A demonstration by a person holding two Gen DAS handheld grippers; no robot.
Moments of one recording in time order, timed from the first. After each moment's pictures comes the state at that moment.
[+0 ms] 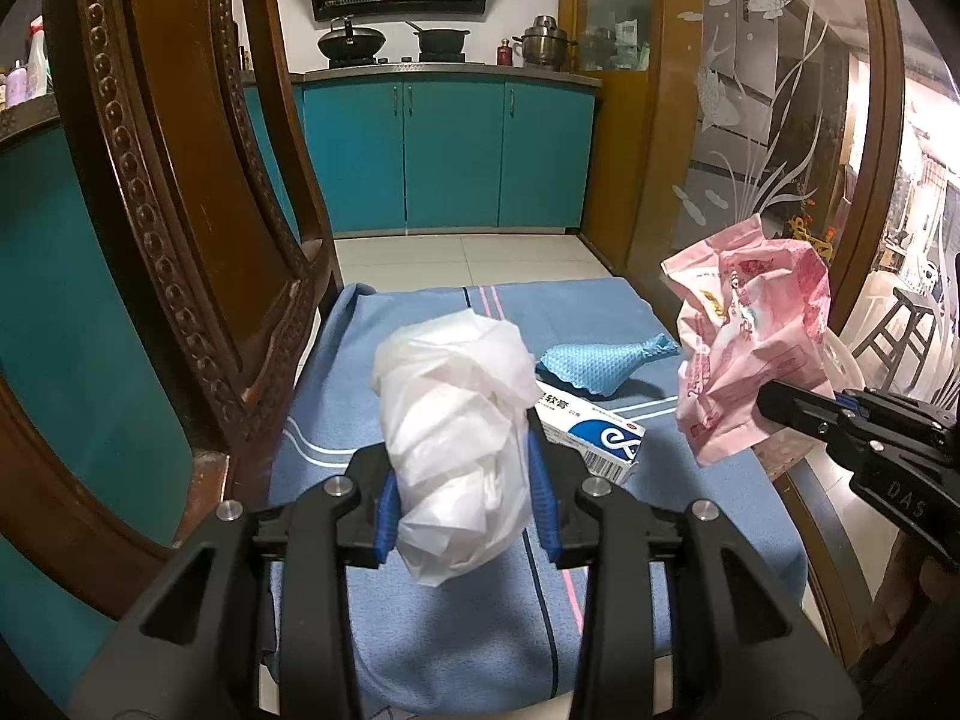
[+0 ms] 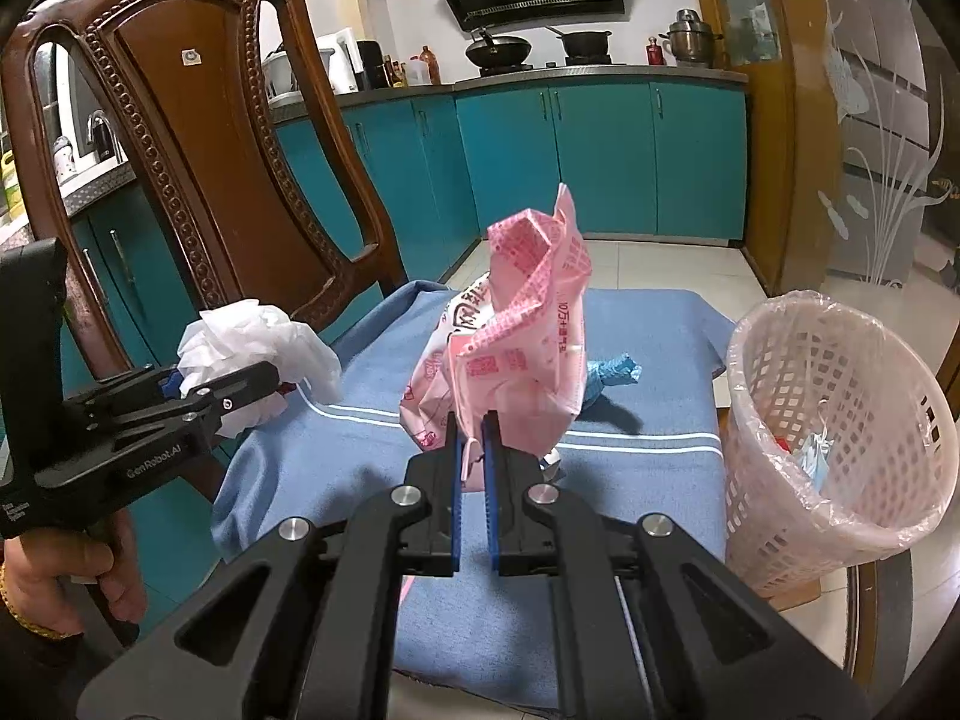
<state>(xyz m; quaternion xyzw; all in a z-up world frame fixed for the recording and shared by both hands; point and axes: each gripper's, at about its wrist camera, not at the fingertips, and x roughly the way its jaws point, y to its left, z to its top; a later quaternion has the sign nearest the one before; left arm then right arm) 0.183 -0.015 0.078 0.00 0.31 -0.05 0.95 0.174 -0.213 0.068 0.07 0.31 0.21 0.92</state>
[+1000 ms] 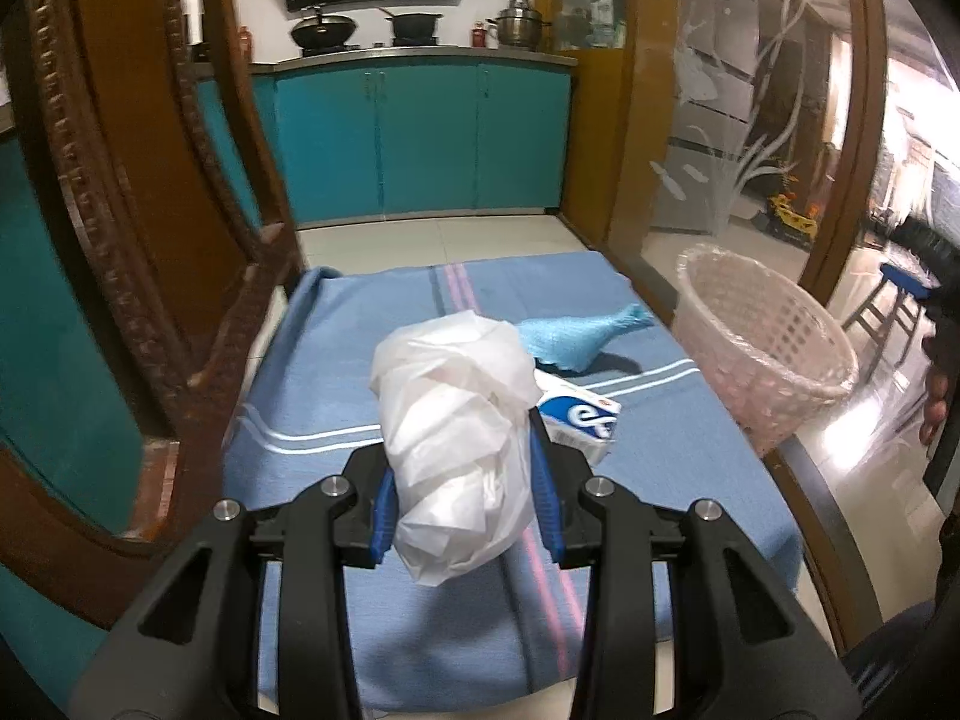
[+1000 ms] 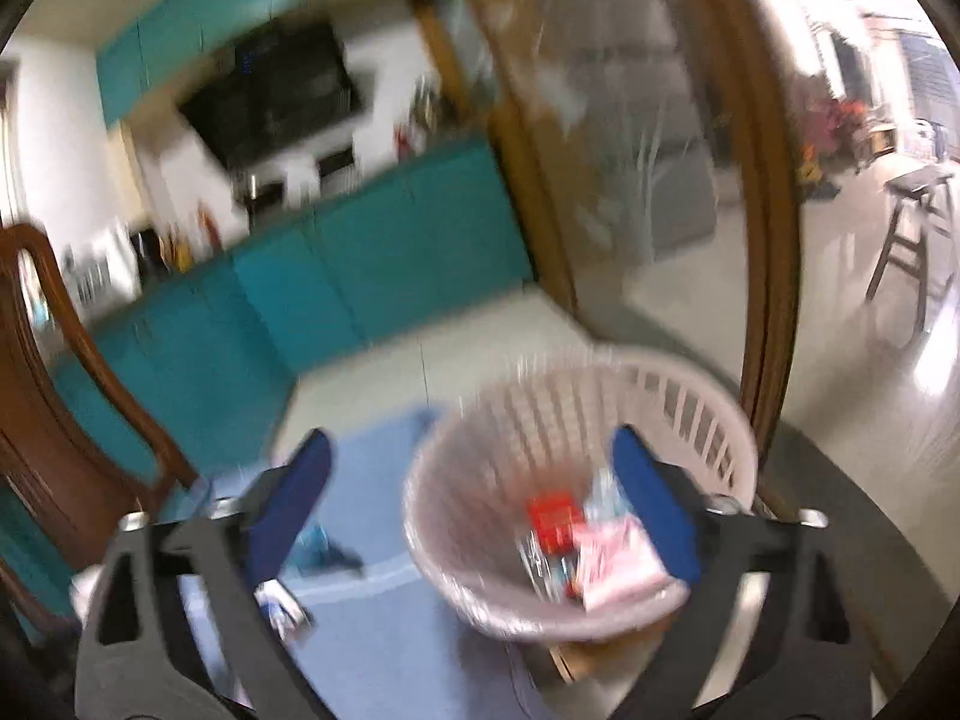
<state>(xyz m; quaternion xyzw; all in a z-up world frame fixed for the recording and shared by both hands) 0.188 -0.043 0.060 0.02 0.33 -0.08 0.94 0.177 -0.396 0.086 0.22 0.20 -0.05 0.95</state>
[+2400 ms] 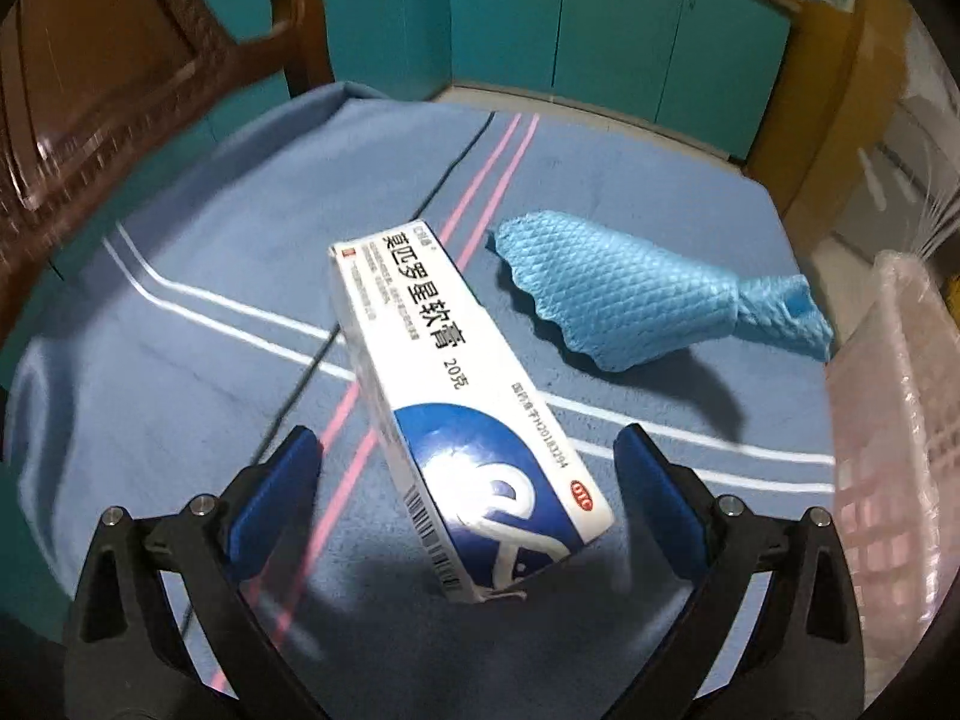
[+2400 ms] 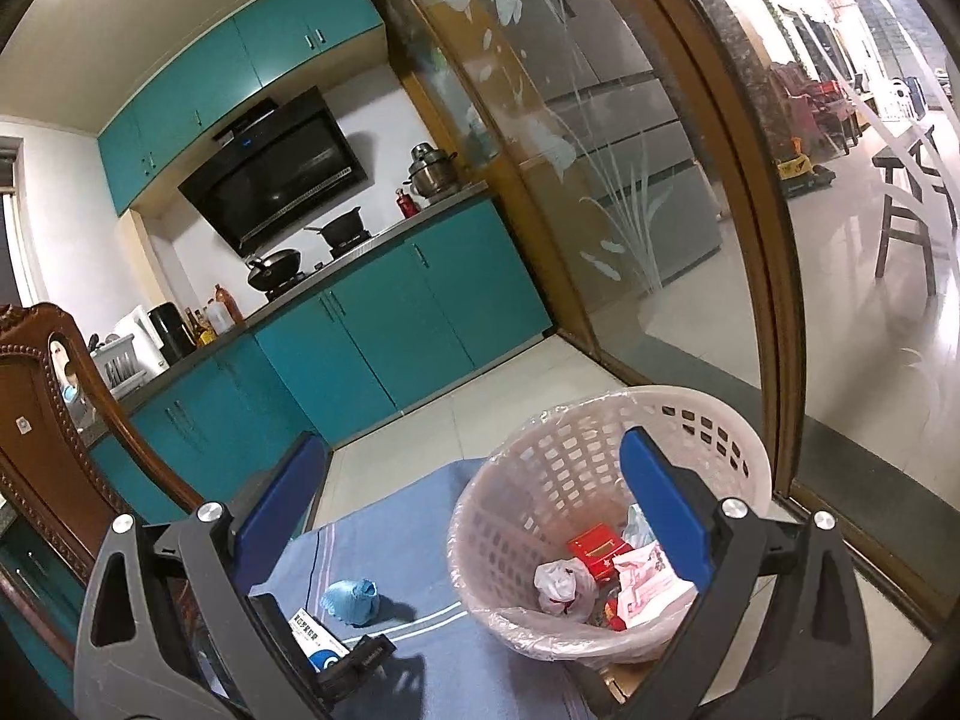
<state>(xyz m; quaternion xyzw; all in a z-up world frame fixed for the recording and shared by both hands) 0.319 -0.155 -0.054 -0.10 0.46 0.16 0.87 0.173 -0.406 0.092 0.28 0.16 -0.04 0.95</state>
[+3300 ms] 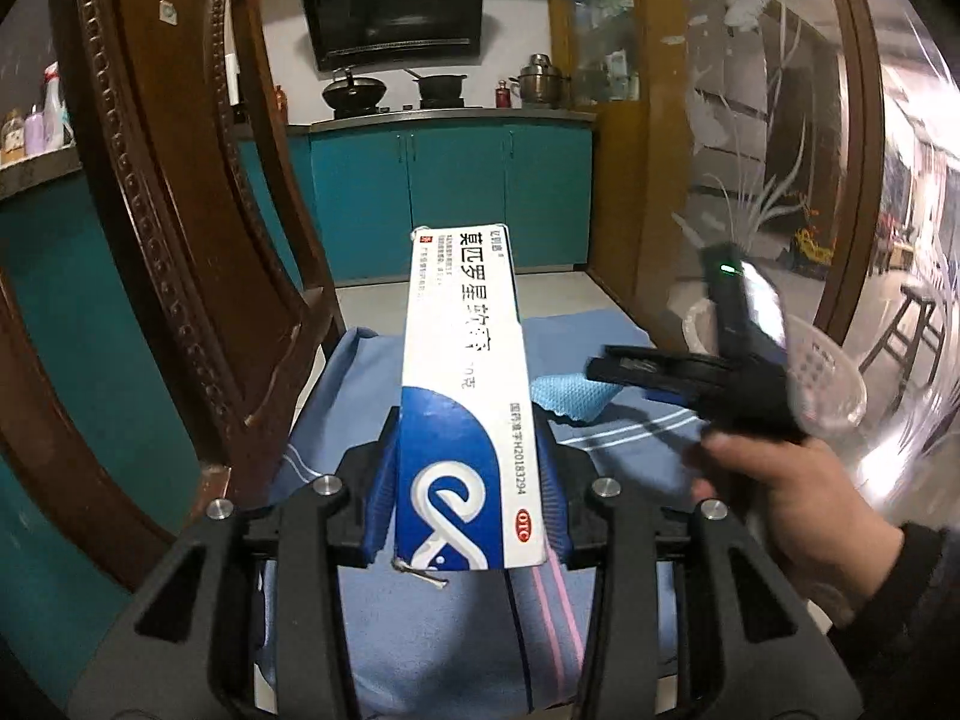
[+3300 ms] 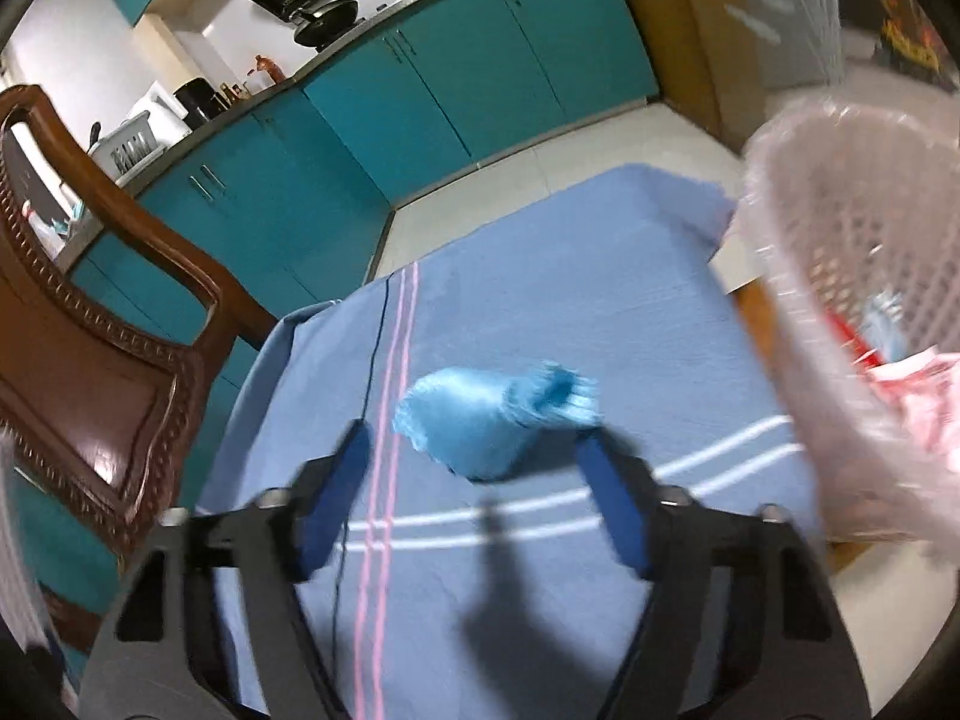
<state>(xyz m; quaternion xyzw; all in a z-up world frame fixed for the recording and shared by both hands) 0.150 -0.050 0.076 0.03 0.25 -0.04 0.97 0.320 -0.224 -0.025 0.26 0.41 0.13 0.87</state>
